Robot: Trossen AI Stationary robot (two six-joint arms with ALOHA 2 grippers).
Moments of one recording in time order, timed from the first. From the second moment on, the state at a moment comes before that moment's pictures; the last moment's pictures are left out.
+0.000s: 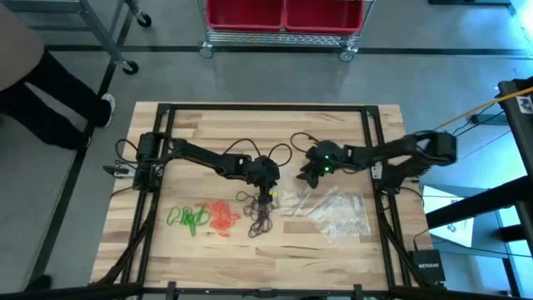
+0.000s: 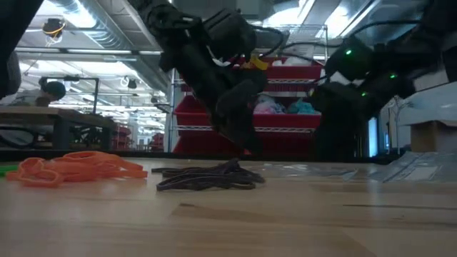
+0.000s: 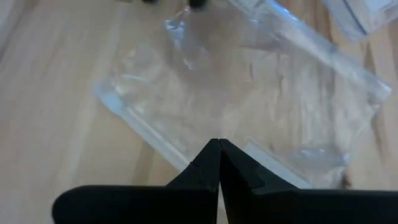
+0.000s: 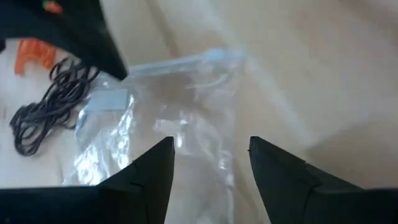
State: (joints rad) left arm 0.02 1.98 1.18 -0.07 -0.05 -0.11; right arm -0.26 1.47 0.39 0.31 -0.27 0.44
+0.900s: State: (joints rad) left arm 0.02 1.95 1.19 -0.08 -0.06 -0.06; right arm -0.25 1.74 0.52 0.37 -0.44 0.24
